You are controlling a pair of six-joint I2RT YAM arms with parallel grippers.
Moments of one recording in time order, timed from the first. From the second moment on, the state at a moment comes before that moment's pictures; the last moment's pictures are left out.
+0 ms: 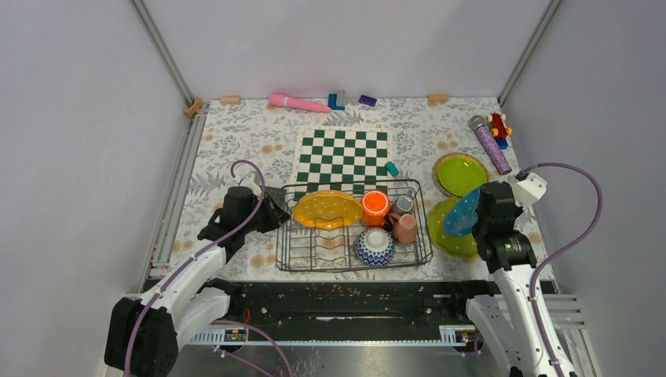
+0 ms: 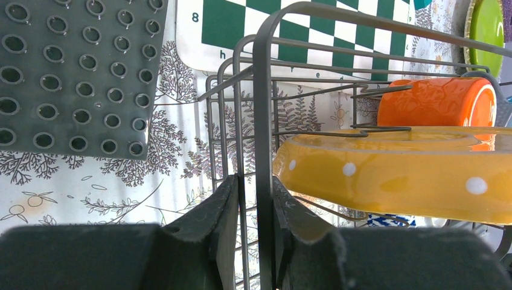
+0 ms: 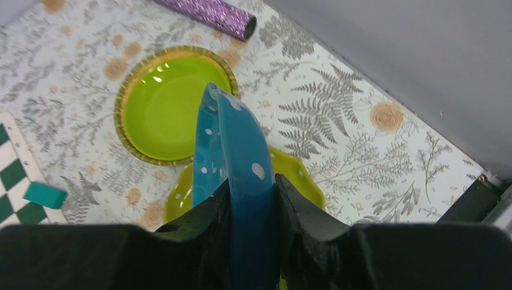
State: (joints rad) left arm -0.30 0.92 0.43 -0.18 0.21 -0.64; right arm 0.10 0.63 0.69 -0.59 0.71 0.51
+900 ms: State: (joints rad) left arm -0.30 0.93 0.43 -0.17 0.21 -0.63; right arm -0.10 0.59 0.49 -0.51 0.48 0.65
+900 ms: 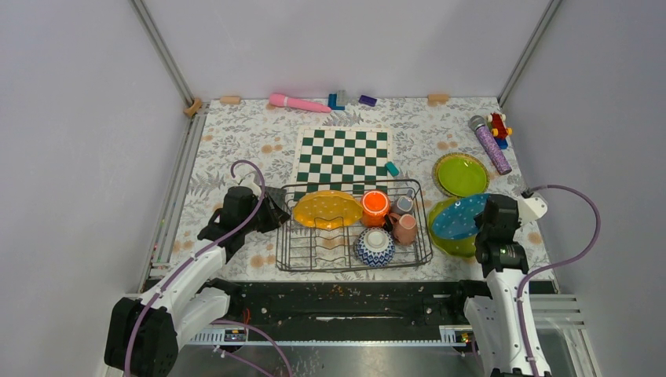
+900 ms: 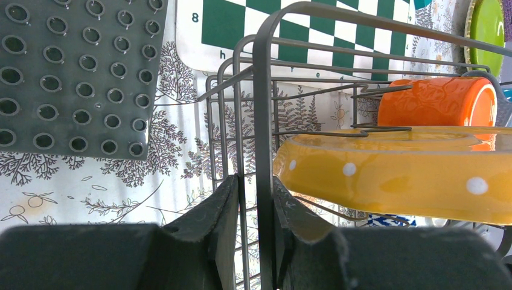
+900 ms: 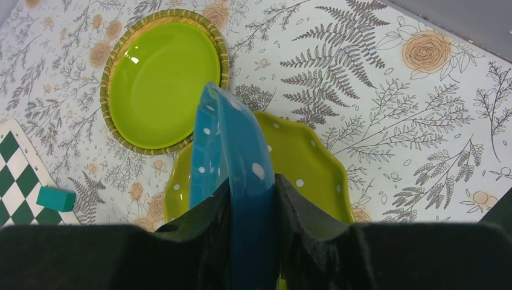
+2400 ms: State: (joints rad) left arm -0.30 0.95 0.44 -0.16 0.22 -0.63; right arm -0.16 0.41 0.28 -0.65 0.49 0.81
